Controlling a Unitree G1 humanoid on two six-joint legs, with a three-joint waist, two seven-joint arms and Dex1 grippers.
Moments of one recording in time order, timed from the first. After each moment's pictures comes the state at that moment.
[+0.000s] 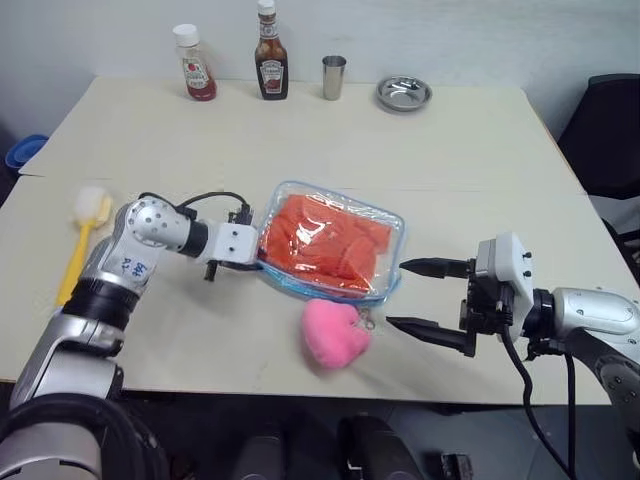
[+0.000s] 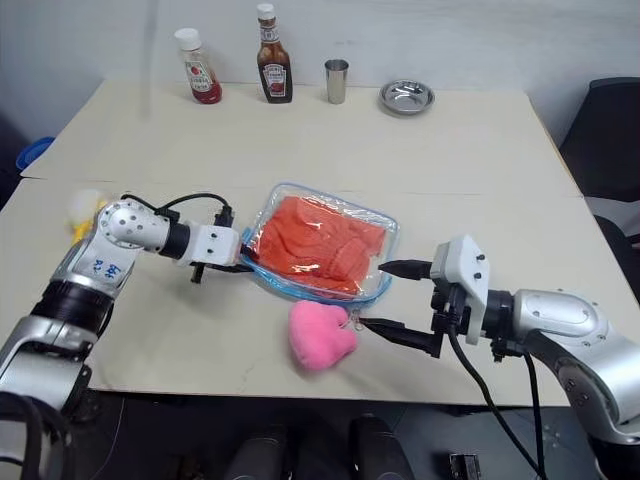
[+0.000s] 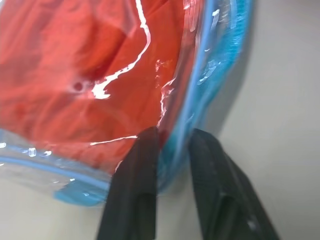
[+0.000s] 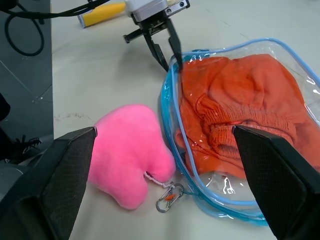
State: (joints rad) left arm -0.71 0.79 -0.27 0.23 0.08 -0.04 -1.21; right arm -0.16 -0.85 -0.17 -0.63 0.76 0.65 0.89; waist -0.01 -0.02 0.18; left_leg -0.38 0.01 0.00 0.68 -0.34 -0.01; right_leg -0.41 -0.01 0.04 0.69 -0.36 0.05
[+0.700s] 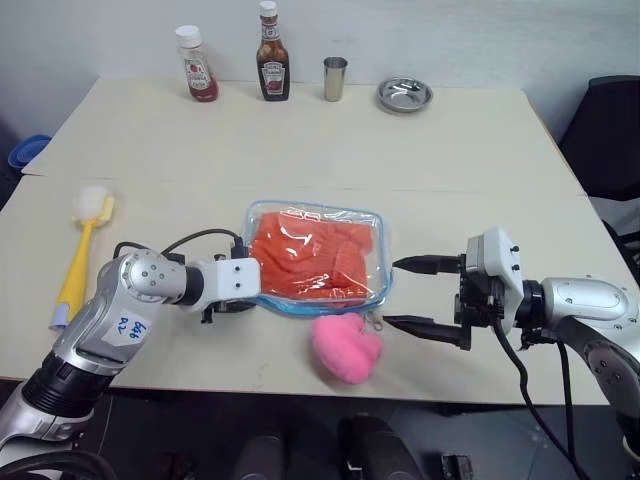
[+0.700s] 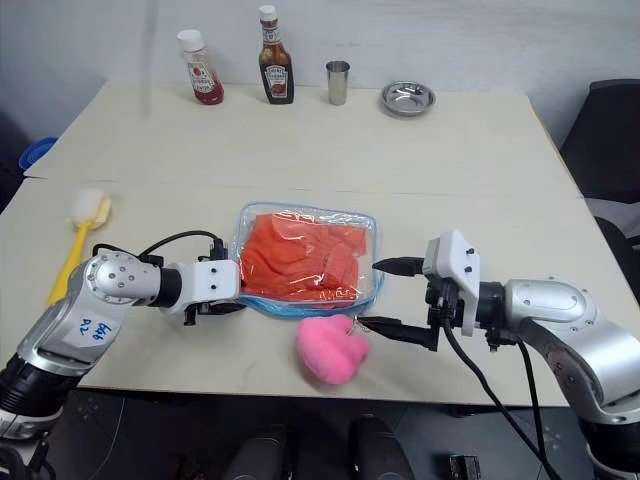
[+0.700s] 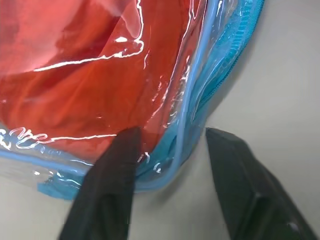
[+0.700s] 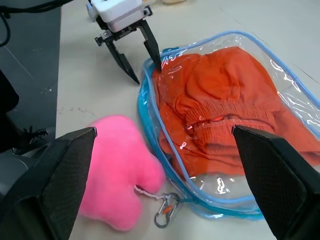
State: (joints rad) left arm -0.42 0.87 -0.18 -0.30 0.10 0.49 -1.04; right arm -0.23 -0.85 -0.11 -0.54 0.70 0.63 0.97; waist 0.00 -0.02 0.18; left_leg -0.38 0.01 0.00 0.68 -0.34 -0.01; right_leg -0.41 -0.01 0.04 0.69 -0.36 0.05
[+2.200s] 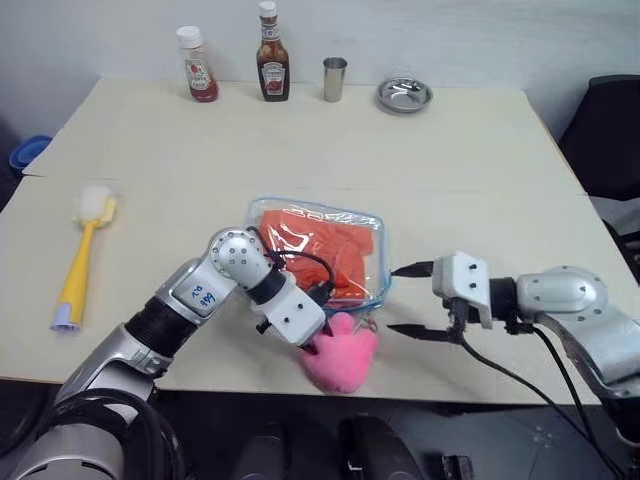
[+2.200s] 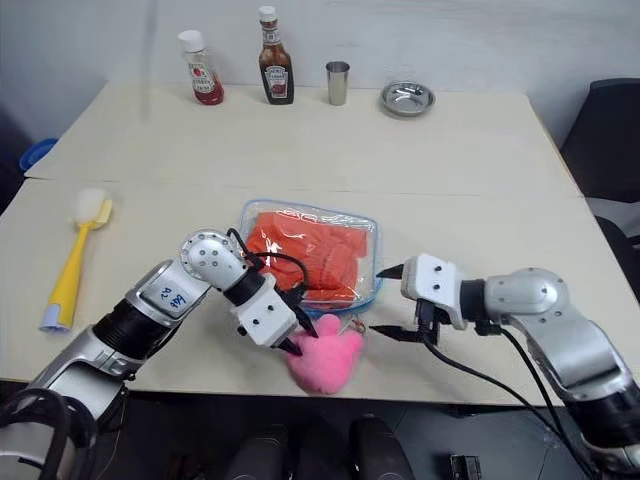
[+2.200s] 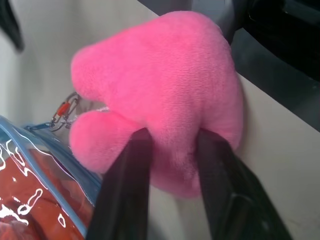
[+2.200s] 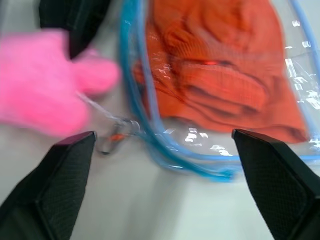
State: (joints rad) left arm -0.79 0.61 -0.55 0.06 -0.03 -0.18 -1.50; right arm -0.36 -0.88 0.15 -0.31 0.27 0.30 1.04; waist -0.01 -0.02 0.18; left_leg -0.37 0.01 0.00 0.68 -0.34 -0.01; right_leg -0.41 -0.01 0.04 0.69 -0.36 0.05
